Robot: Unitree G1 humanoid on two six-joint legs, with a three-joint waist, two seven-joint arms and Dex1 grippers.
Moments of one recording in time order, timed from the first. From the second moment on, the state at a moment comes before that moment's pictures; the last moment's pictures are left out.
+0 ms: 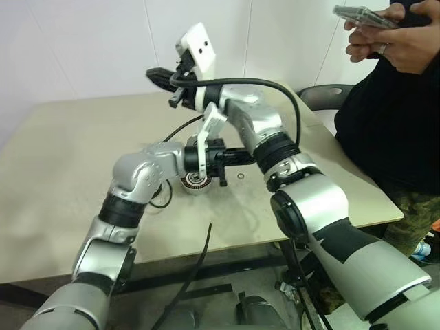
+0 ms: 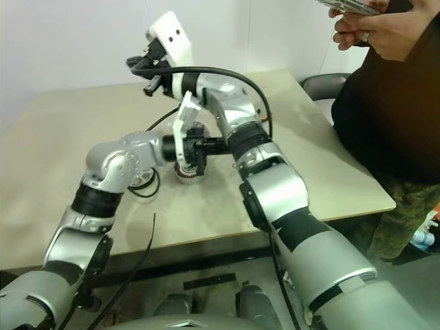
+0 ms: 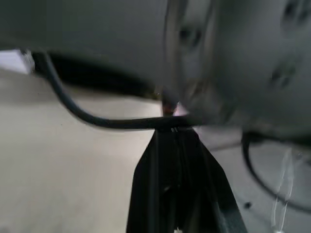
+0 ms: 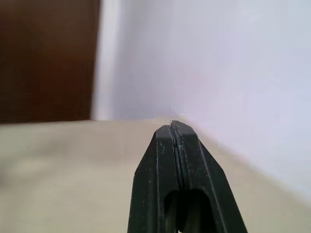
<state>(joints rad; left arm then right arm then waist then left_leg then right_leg) -0.88 0.31 -0.18 0.15 -0.74 0.79 -0.89 -1.42 0.01 0.04 1.06 0.17 -0.02 0.83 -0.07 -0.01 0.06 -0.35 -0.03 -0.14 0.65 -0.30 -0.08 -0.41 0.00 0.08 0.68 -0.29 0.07</state>
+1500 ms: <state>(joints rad) -0.70 0.61 -0.13 -0.05 -0.66 0.79 -1.08 -1.43 0.15 -0.14 0.97 0.45 0.23 1.06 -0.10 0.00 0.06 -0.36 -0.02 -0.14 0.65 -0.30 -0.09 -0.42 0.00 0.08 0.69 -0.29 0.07</state>
